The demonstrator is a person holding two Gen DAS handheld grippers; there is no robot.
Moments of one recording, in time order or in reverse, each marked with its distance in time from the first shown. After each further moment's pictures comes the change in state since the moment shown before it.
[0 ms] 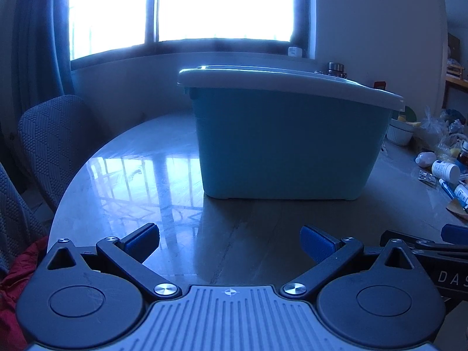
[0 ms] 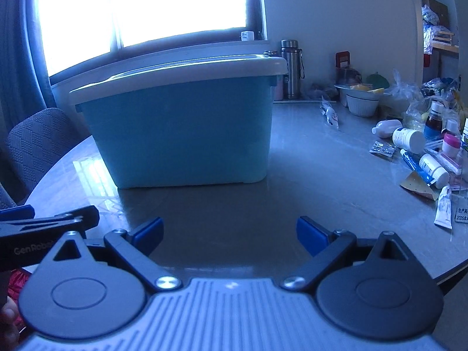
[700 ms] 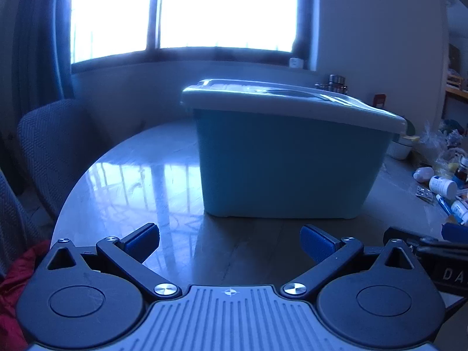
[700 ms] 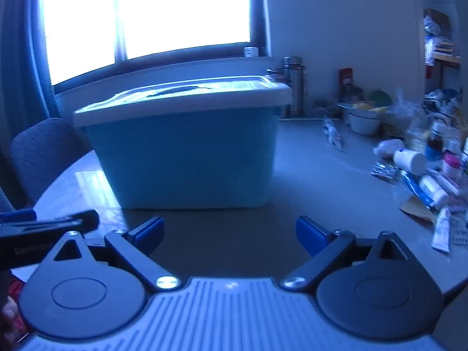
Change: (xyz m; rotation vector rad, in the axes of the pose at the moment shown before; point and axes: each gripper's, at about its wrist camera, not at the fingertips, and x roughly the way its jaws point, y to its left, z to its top) left arm -0.003 0.007 0.014 -0.018 -0.028 -0.015; right arm -0.004 0.003 0.017 -0.011 -0.050 -0.013
